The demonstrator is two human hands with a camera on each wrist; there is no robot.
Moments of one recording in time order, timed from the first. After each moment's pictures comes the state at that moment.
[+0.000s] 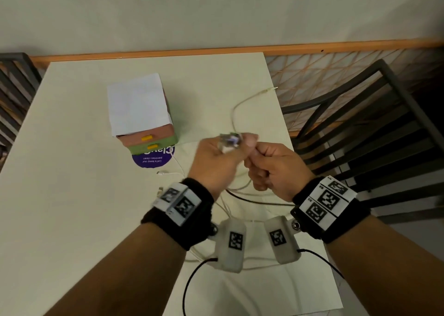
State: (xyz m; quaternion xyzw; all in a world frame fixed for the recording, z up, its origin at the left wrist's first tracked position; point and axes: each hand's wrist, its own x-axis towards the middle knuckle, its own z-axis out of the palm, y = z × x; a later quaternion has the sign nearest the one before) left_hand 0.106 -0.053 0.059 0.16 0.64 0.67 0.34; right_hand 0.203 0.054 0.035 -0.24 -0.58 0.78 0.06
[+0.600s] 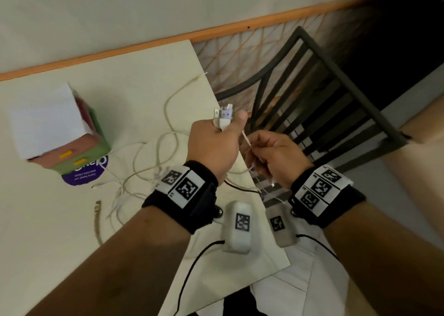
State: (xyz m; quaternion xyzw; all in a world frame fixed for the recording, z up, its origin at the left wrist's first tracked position) left_hand 0.212 0.040 0.067 0.18 0.70 0.58 0.38; right_hand 0.330 0.113 0.029 -0.40 -0.60 0.67 0.16
